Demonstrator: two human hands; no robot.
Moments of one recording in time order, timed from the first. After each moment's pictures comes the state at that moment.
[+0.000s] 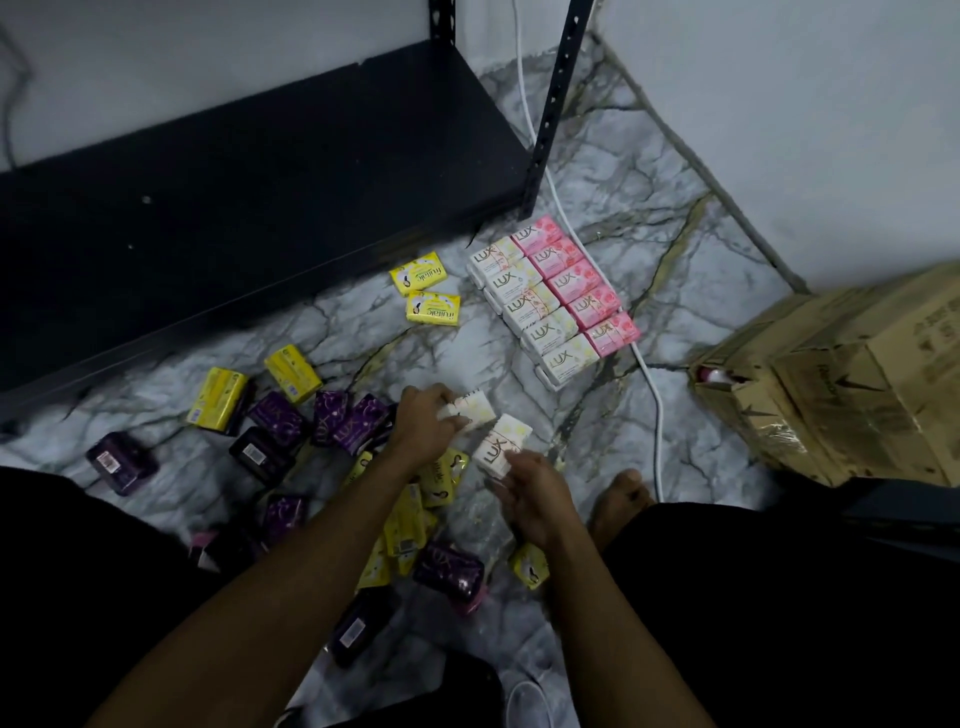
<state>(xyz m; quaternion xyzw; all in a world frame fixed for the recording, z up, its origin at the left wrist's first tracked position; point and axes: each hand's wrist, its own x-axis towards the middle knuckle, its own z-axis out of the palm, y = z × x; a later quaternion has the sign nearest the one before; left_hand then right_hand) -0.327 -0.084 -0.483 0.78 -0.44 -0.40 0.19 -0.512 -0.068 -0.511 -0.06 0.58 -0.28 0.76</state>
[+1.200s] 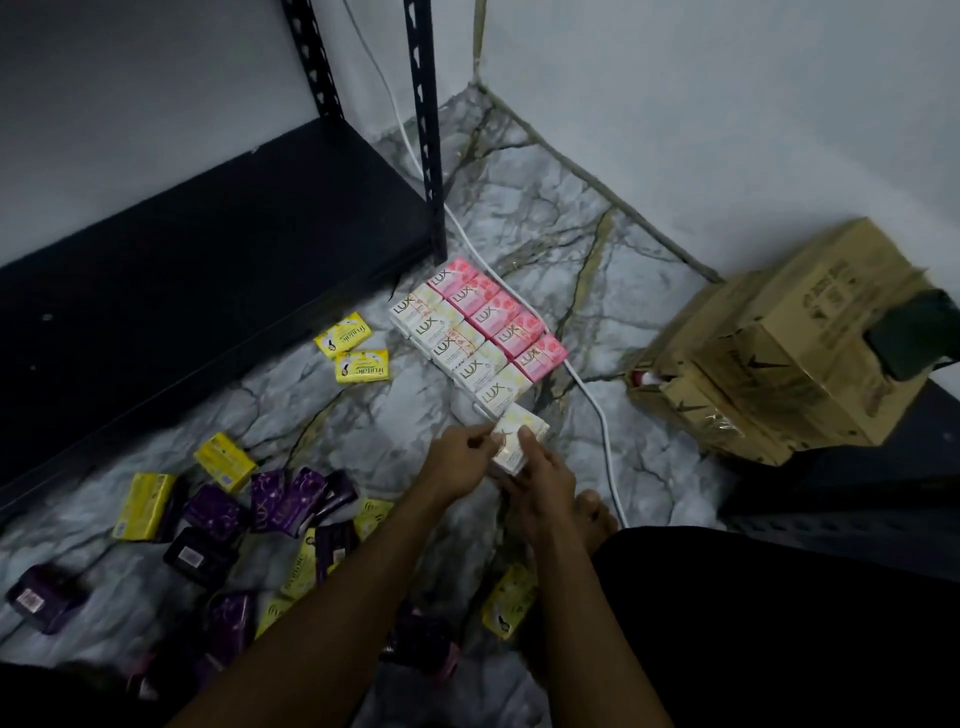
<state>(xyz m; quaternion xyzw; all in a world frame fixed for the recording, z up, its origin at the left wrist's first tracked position) -0.432 -0.134 -0.449 0.69 -0.50 -0.49 0.20 -0.557 -0.124 -0.496 -0.03 0.60 -0.46 0.65</state>
